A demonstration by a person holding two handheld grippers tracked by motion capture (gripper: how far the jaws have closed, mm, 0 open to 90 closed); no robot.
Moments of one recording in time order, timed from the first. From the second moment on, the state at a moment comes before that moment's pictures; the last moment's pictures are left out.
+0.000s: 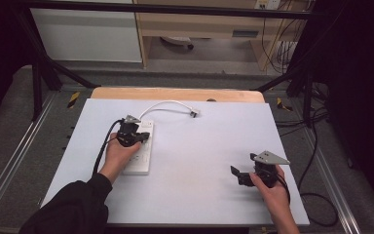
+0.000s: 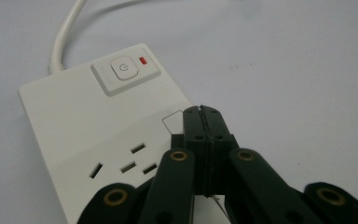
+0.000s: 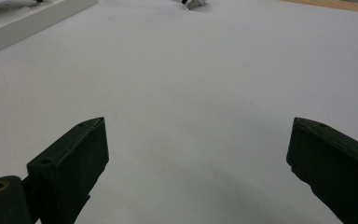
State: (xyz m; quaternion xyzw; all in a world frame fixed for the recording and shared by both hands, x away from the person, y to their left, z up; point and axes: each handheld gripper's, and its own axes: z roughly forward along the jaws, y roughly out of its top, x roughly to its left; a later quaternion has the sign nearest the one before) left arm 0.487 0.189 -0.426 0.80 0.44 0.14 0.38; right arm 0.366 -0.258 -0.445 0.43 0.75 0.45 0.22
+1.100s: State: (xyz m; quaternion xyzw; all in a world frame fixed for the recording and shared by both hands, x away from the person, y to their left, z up) left arm 0.486 0.189 -0.429 0.79 0.44 0.15 0.39; right arm 0.366 -0.257 -0.445 0.43 0.75 0.45 0.22
